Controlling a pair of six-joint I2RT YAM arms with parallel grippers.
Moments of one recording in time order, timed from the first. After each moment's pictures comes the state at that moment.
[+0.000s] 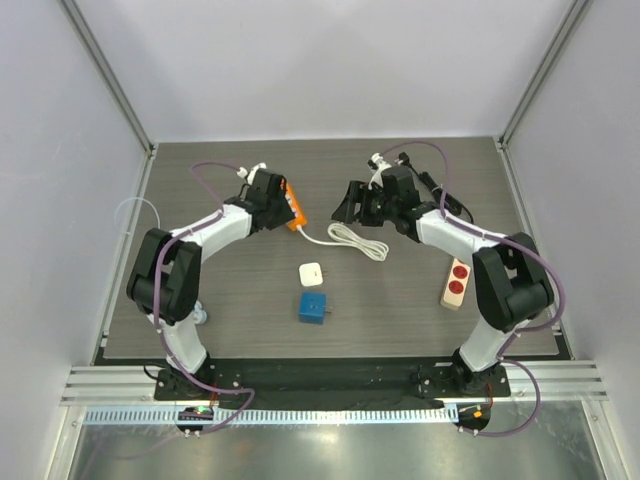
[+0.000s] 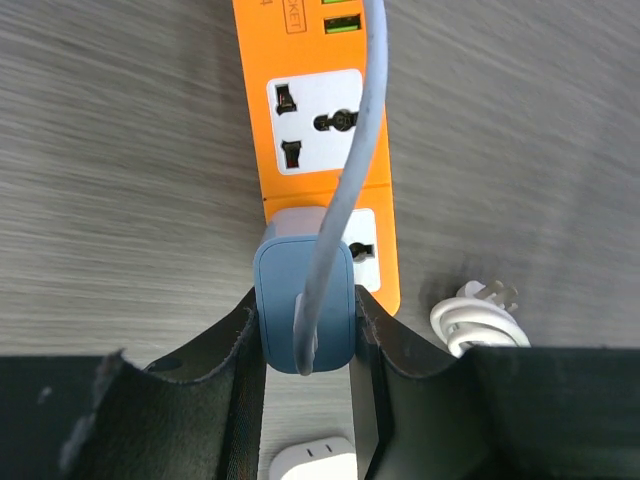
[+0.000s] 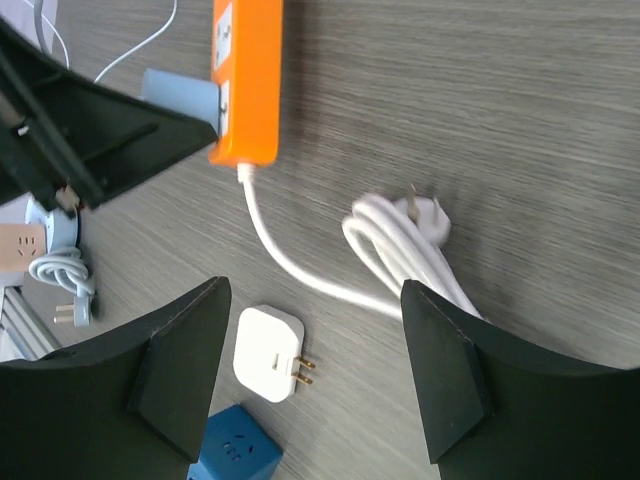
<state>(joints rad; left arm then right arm) -0.42 1.80 1.24 -0.25 -0.14 -0.76 0.43 1.66 1.09 0.00 -0.33 0.50</state>
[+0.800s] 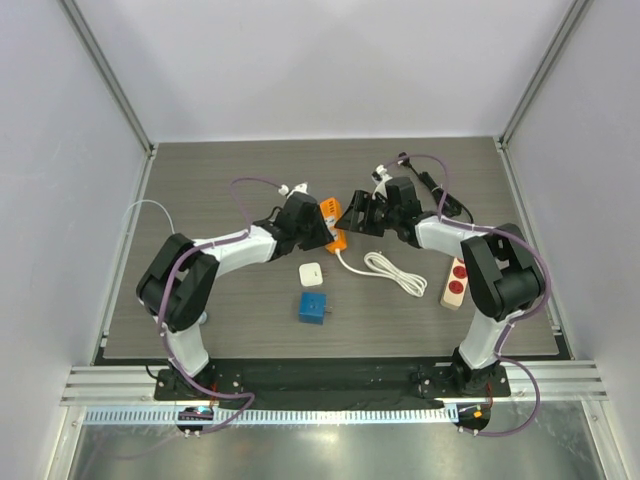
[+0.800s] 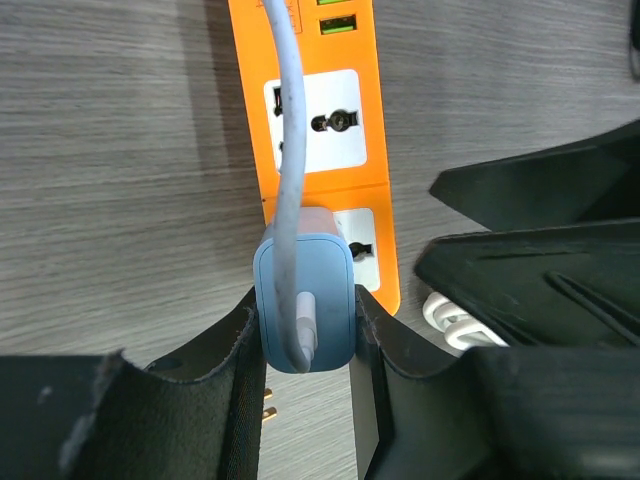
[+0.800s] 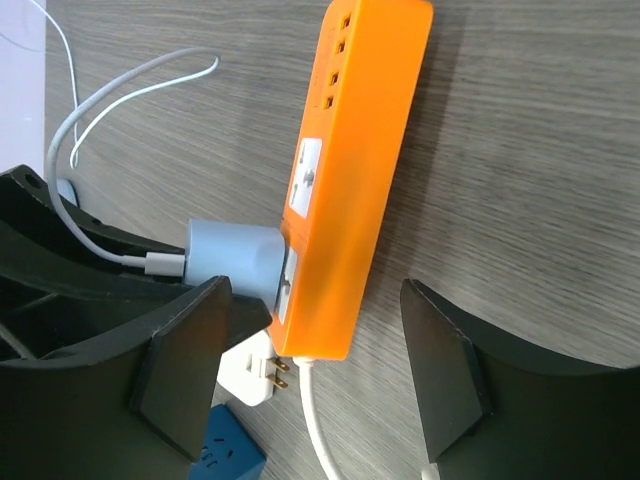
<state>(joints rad) -0.65 1.79 1.10 -0.03 -0.03 -0.79 0.38 1.77 1.01 0.14 -0.41 0.55</state>
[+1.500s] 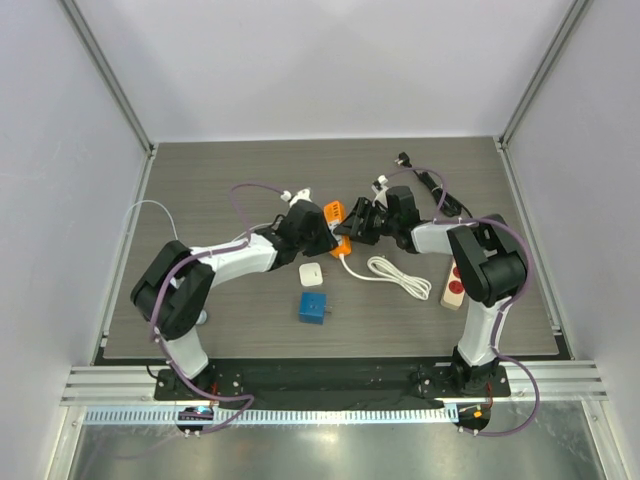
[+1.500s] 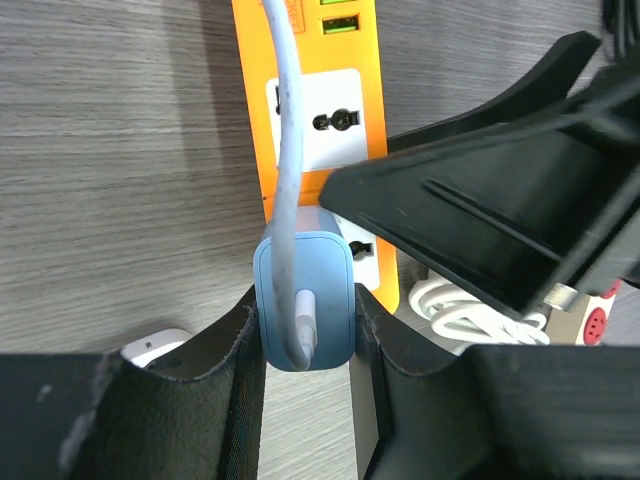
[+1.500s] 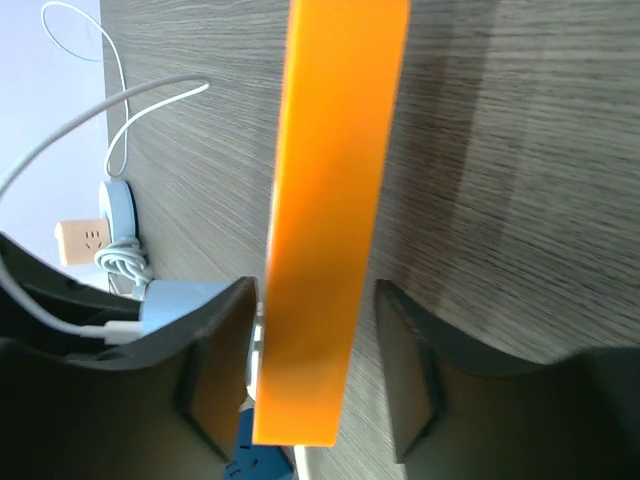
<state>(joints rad) -0.71 1.74 1.04 0.00 -0.07 -0.84 0.36 1.89 0.95 0.36 -0.55 0.73</state>
